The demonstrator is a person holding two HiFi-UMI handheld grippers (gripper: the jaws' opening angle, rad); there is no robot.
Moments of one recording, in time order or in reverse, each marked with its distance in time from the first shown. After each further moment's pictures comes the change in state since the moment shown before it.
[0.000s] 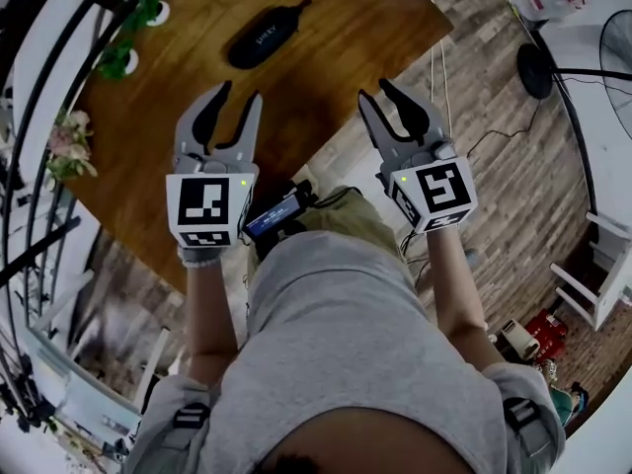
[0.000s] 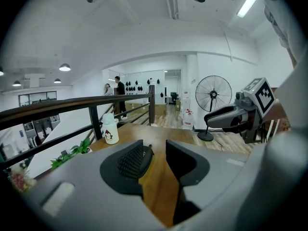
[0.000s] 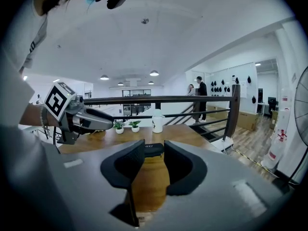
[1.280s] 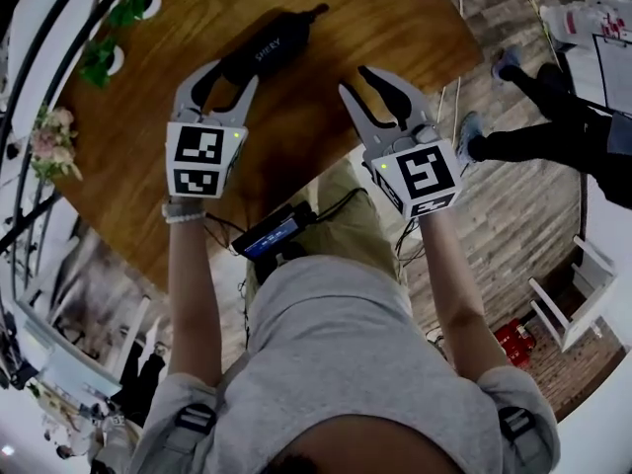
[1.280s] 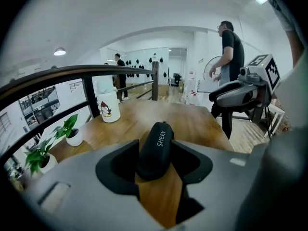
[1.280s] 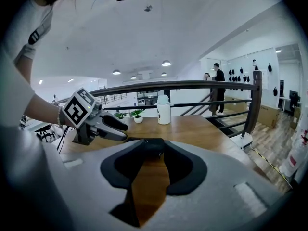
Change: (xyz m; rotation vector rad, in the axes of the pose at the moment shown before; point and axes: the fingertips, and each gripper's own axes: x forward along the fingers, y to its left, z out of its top) left arm 0.114 0.053 -0.081 -0.015 0.252 0.003; right arm 0.105 -0.030 -0.030 -0.033 0.102 0.202
